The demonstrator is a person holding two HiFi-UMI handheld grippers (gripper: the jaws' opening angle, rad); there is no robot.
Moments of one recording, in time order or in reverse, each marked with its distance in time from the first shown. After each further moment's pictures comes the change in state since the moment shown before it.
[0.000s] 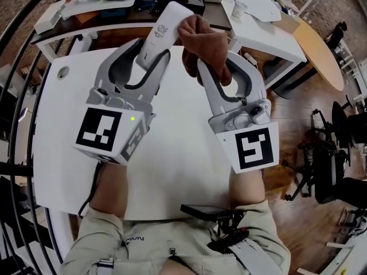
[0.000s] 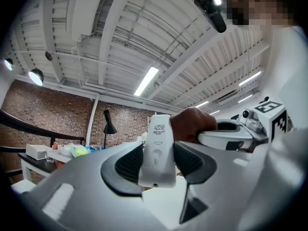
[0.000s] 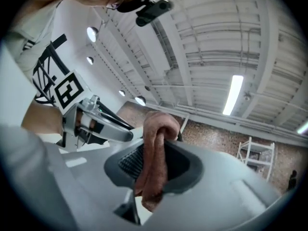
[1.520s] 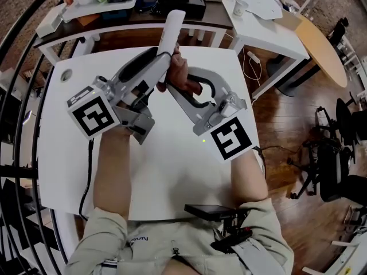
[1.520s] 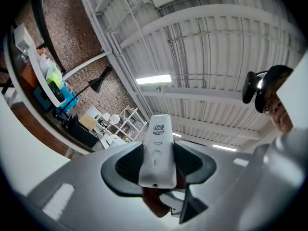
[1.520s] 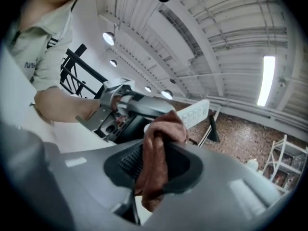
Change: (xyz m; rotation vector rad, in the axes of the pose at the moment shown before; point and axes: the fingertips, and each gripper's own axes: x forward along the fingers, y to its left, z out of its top) left arm 0.009 -0.001 -0.023 -0.737 -0.030 -0.384; right arm 0.018 0.084 -0.050 -0.088 0.108 0.389
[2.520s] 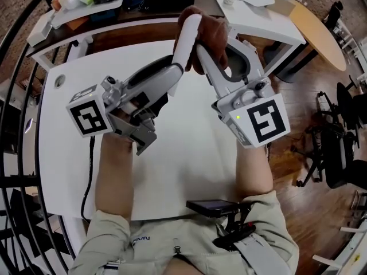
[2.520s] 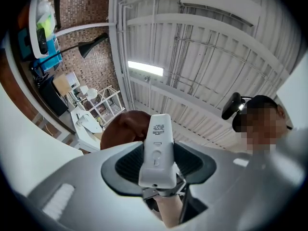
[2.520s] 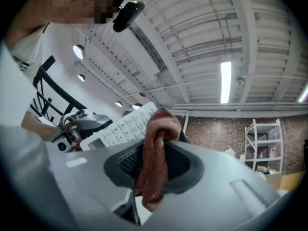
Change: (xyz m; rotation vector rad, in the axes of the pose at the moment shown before) left arm 0.021 -0.055 -0.034 -0.235 0.101 -0.342; right arm -0.061 -0.095 0.013 0.252 -0.216 -0.353
